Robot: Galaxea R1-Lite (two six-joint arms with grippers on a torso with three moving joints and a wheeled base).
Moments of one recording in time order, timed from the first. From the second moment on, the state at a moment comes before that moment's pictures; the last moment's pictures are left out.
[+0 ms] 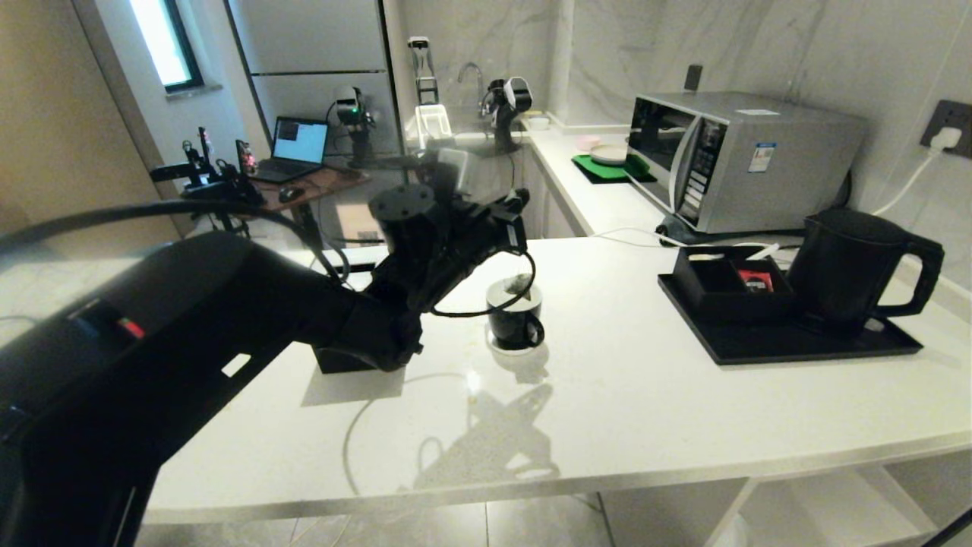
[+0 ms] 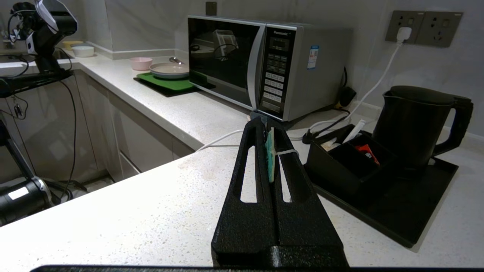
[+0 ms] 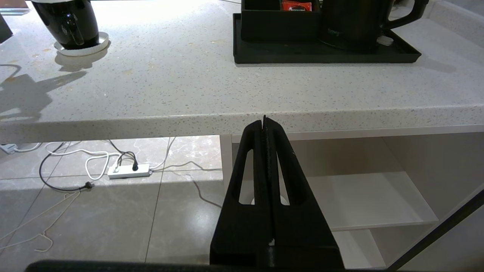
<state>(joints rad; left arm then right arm) -0.54 2.27 -1.41 -1.15 -0.14 -0.14 0.00 0.00 0.00 0.00 0.00 -0.01</state>
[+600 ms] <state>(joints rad) -0.54 2.30 -1.40 -1.15 -0.14 -0.14 0.00 0.00 0.00 0.00 0.00 -0.01</state>
